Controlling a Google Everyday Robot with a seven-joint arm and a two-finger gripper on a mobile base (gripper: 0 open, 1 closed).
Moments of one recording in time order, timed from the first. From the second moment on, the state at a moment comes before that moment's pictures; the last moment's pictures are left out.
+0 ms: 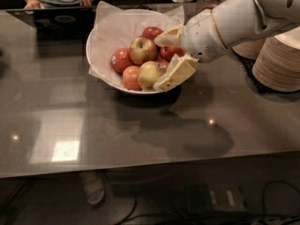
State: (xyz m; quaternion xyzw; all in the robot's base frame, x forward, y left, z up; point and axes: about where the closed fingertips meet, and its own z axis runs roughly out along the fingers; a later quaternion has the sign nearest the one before) arm 0.534 -0.033 0.949 -0.66 0.62 0.20 0.39
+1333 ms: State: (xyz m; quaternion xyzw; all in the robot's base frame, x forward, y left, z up) arm 0.538 -0.032 0.935 -0.64 0.63 0.21 0.39
